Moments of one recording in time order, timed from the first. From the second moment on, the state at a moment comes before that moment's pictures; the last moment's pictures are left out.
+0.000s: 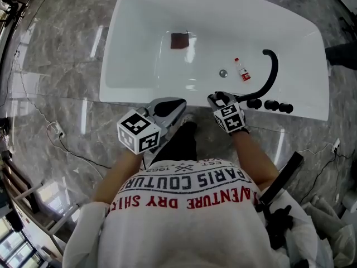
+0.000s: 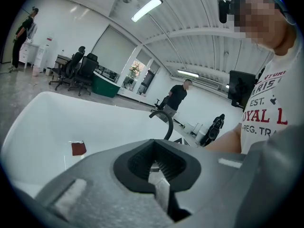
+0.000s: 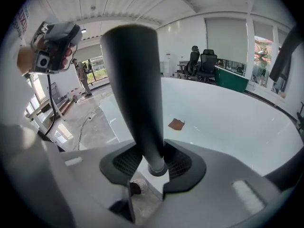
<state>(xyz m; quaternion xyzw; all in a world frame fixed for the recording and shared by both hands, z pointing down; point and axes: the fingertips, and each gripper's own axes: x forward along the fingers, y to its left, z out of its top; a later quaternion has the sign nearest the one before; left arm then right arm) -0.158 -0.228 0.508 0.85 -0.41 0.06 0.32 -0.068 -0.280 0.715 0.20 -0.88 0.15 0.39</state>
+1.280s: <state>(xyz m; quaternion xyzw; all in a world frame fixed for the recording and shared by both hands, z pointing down) -0.043 -0.073 0.386 0.91 -0.34 0.03 0.22 -0.012 -0.074 0.399 0.10 -0.97 0.18 0.10</state>
